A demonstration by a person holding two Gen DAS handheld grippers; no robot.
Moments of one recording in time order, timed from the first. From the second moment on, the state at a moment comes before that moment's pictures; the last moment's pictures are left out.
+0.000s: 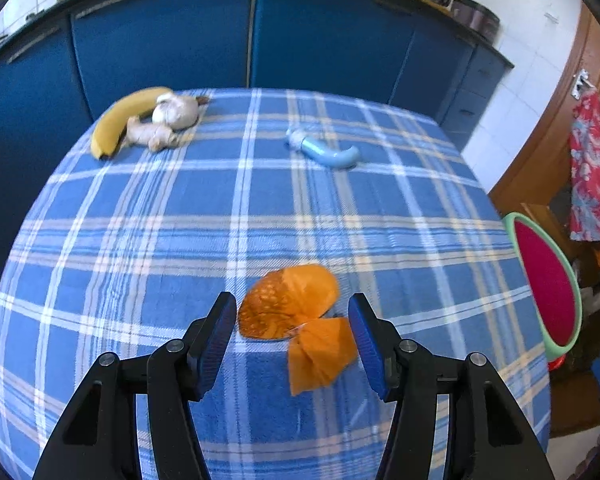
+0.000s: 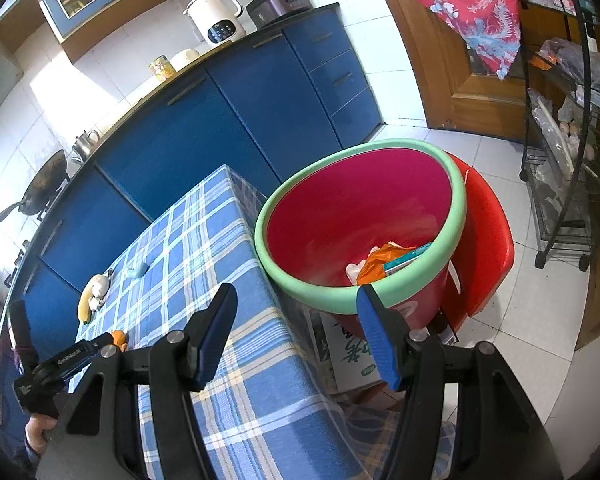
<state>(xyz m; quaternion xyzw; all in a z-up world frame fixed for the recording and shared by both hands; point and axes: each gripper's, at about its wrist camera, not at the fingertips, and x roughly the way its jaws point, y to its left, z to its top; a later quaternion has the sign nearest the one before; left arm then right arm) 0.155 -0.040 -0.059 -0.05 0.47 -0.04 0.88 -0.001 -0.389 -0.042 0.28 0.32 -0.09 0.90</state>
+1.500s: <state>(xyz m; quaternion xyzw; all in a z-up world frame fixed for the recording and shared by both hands) 0.216 0.081 -0.035 -0.12 0.38 0.00 0.92 0.174 -0.179 -0.025 0.10 0.41 0.08 0.90</state>
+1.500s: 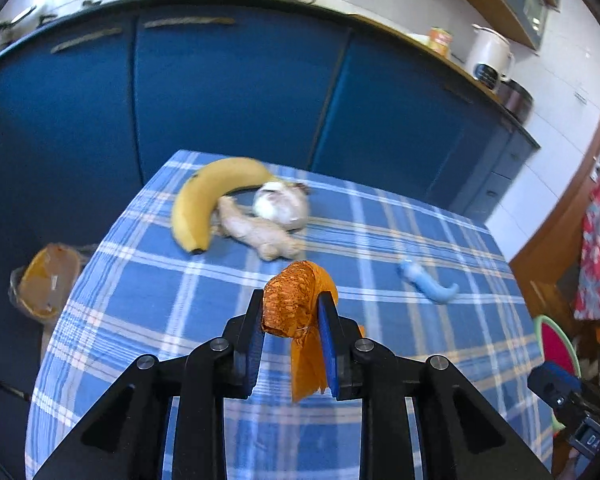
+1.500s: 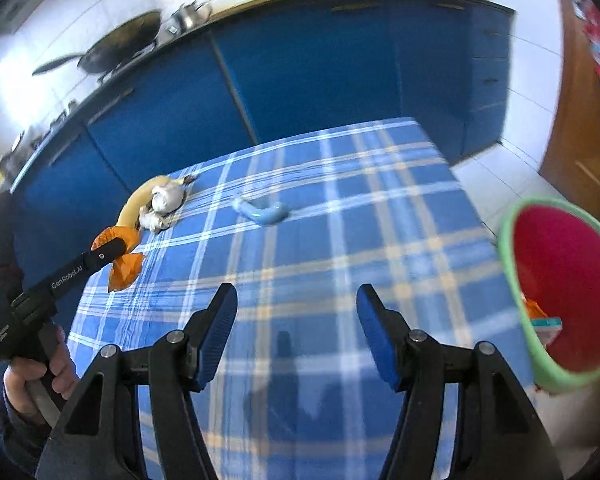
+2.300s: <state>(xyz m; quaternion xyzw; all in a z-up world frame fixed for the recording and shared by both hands) 0.225 0.104 -0.060 -0.16 0.40 0.01 0.90 0.315 -0.098 -0.069 -0.05 0.46 0.14 0.87</state>
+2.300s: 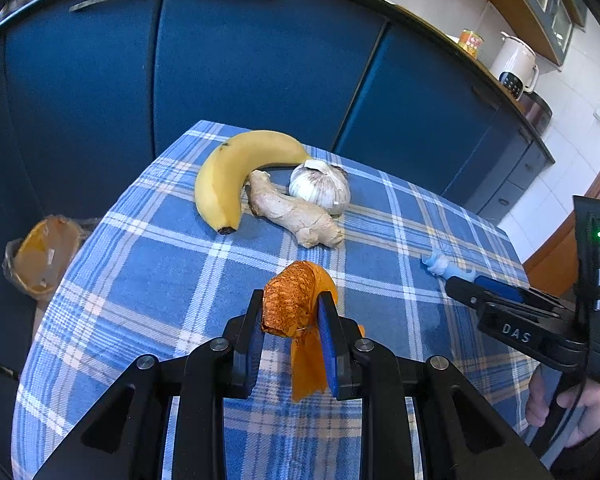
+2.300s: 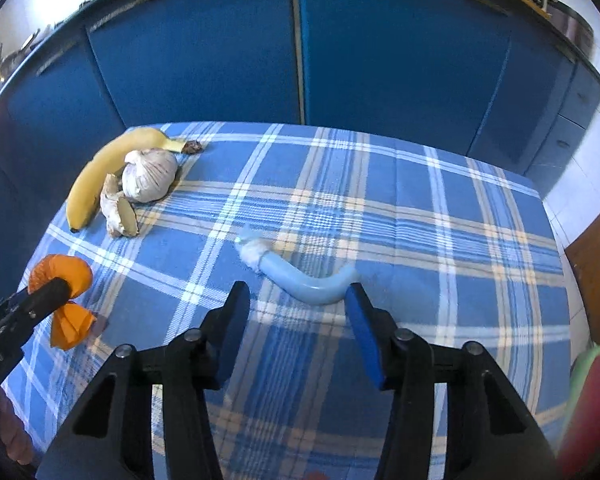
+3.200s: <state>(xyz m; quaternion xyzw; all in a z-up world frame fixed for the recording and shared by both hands) 0.220 0.110 -0.056 -0.17 0.39 0.01 0.90 0.344 -0.134 -0.071 0.16 0.50 0.08 0.85</state>
